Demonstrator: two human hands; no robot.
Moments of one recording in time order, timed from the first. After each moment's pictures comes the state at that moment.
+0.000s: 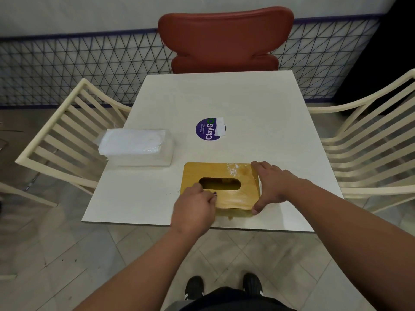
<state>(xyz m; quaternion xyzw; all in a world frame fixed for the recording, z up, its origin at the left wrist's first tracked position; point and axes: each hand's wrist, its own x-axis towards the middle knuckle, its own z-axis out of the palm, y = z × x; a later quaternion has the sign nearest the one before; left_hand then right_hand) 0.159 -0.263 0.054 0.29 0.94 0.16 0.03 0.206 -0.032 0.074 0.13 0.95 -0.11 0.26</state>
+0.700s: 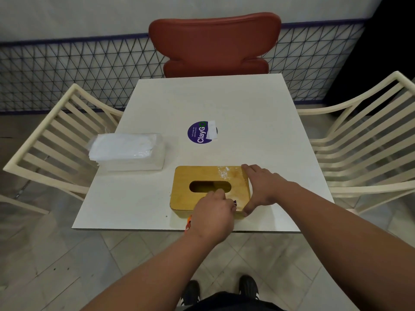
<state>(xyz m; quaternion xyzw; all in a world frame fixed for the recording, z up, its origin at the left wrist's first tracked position) 0.190 -0.216 0.057 0.40 0.91 0.11 0.06 0.211 -0.031 0.071 0.13 0.95 -0.13 0.25</state>
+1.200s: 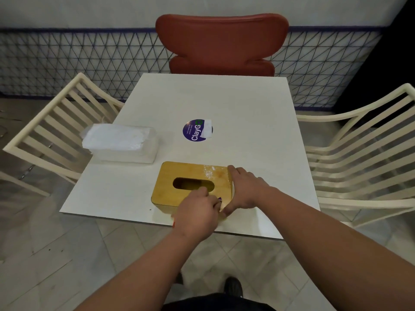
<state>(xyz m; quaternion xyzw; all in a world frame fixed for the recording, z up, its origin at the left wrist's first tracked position) 0.205 -0.193 0.054 0.31 0.94 0.13 0.05 0.212 -0.023 0.063 0.10 0.96 -0.14 0.24</state>
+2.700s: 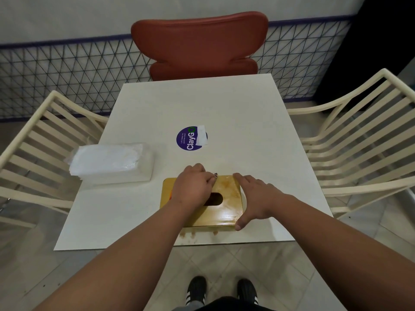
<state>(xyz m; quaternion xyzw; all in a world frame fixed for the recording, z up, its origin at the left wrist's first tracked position) 0.088 -0.176 0.045 0.36 0.92 0.14 0.05 0.213 -0.024 0.067 0.14 0.94 -0.18 0.25</state>
